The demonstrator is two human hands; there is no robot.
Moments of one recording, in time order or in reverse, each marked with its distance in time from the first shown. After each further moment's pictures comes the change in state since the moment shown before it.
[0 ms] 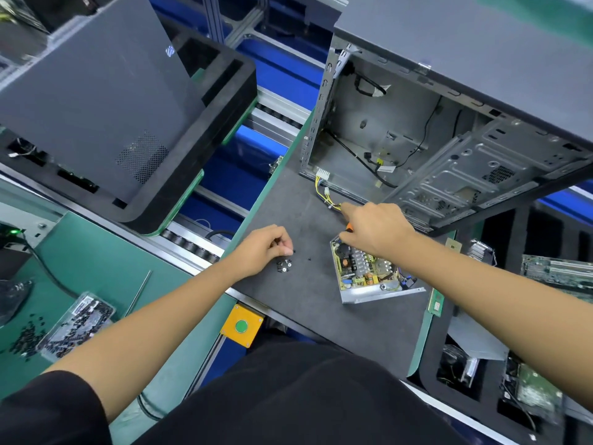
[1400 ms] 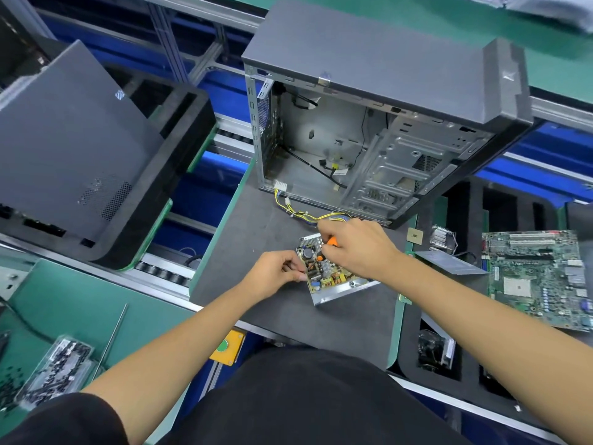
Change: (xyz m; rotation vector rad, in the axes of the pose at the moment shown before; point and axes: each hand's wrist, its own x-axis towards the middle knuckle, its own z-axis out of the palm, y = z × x) left_hand 0.017 0.075 0.073 -0.076 -0.049 -0.027; right_hand -0.074 0.019 -0.003 0.345 0.174 0.038
